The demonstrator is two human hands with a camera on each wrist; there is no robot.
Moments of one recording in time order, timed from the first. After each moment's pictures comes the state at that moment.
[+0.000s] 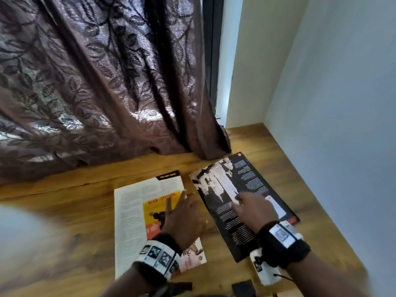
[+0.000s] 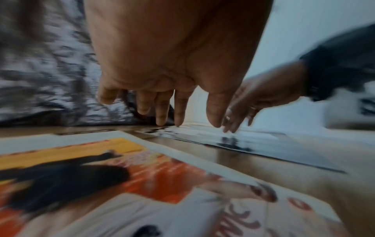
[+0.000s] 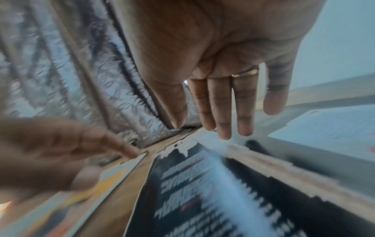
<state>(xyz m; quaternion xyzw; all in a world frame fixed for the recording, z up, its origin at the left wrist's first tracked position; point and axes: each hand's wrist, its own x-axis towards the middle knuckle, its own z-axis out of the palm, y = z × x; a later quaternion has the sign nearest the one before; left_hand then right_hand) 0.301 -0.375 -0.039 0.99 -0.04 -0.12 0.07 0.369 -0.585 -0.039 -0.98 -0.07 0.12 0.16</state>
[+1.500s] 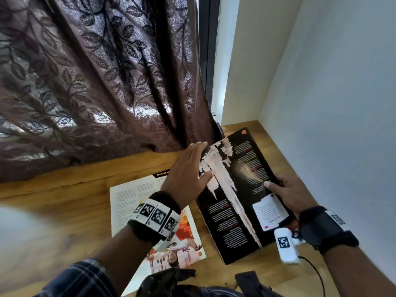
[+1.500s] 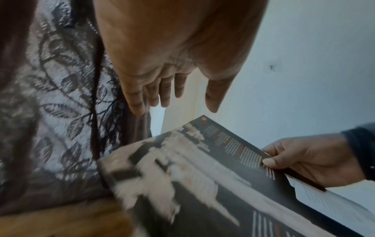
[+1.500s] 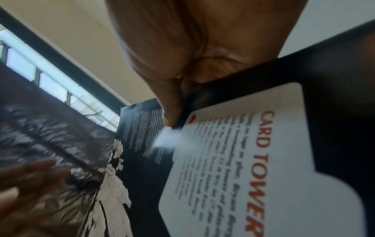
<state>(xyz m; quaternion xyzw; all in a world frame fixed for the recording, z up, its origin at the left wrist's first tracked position) 0.360 -0.369 0.039 0.94 -0.12 0.12 0.31 0.391 -0.668 -0.006 -0.83 -0.01 0.10 0.54</state>
